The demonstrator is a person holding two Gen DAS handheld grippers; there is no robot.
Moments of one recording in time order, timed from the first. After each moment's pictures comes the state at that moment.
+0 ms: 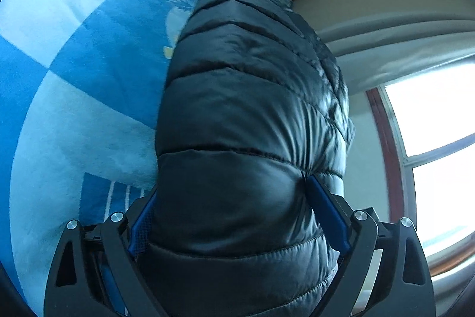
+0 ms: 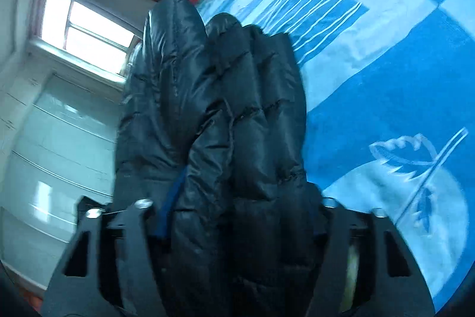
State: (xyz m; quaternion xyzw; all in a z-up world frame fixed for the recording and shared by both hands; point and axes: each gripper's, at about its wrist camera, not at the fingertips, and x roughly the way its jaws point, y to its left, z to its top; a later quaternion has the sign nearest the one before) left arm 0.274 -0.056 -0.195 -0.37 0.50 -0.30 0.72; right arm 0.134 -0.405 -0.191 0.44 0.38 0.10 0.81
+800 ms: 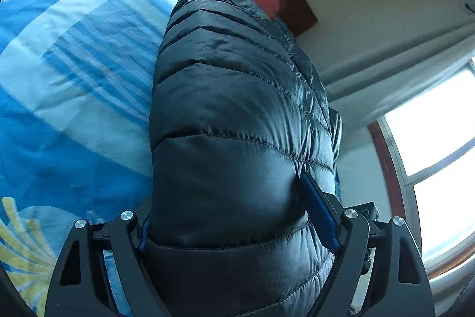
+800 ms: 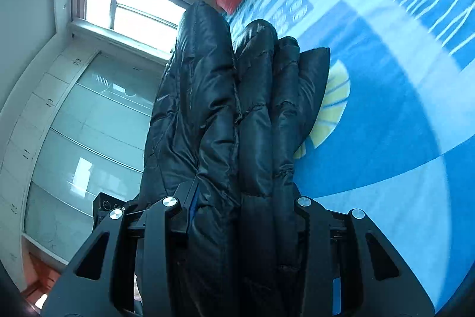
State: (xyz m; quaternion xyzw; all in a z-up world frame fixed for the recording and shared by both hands) left arm 0.286 0.073 -0.155 -0.36 0.45 -0.25 0.78; right arm 0.226 -0.262 -0.181 0.44 0.36 0.22 0.79
